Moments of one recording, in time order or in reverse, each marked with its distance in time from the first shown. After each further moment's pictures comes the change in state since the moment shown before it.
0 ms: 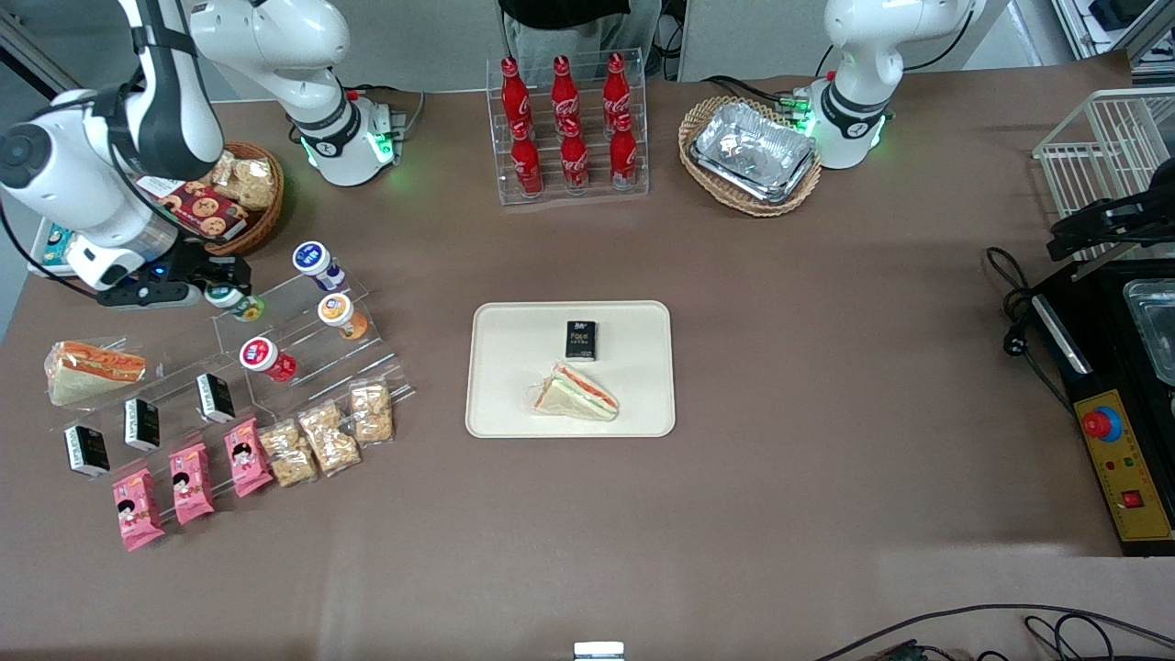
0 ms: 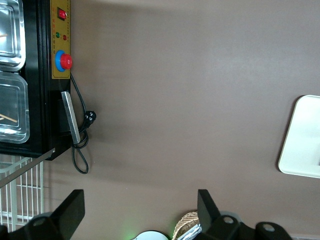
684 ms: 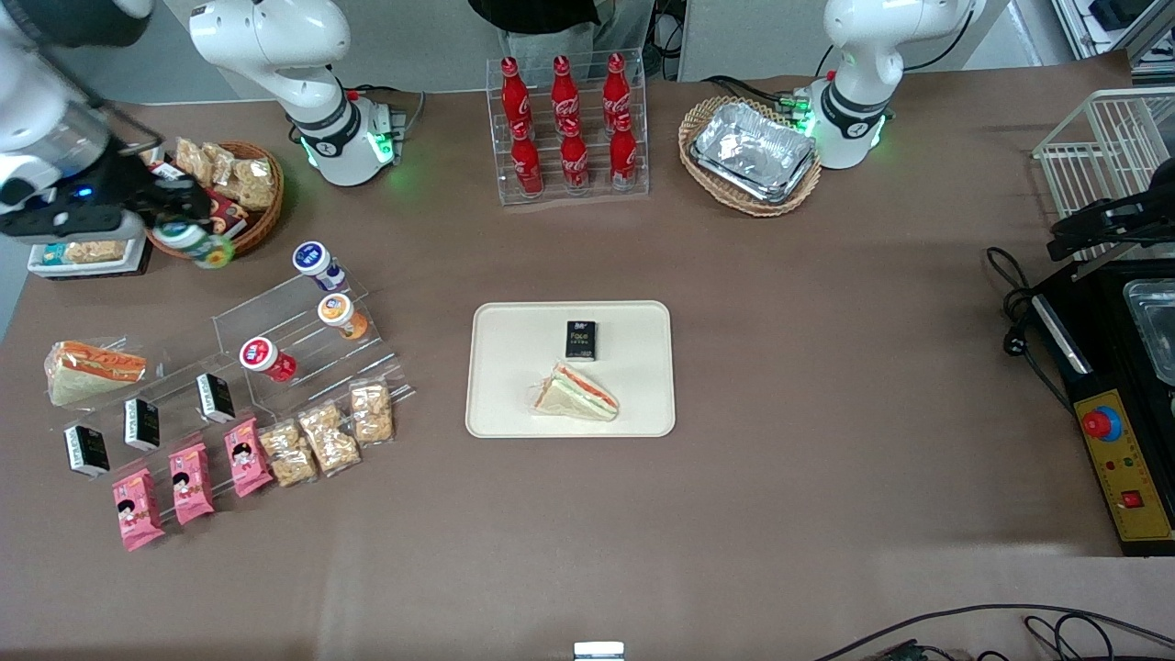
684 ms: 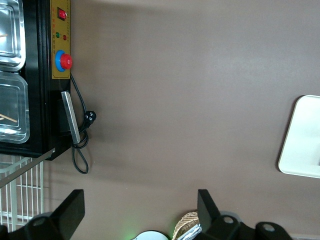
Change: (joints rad) arm 0.088 -0.042 0.122 0.492 0.039 -0.585 0.219
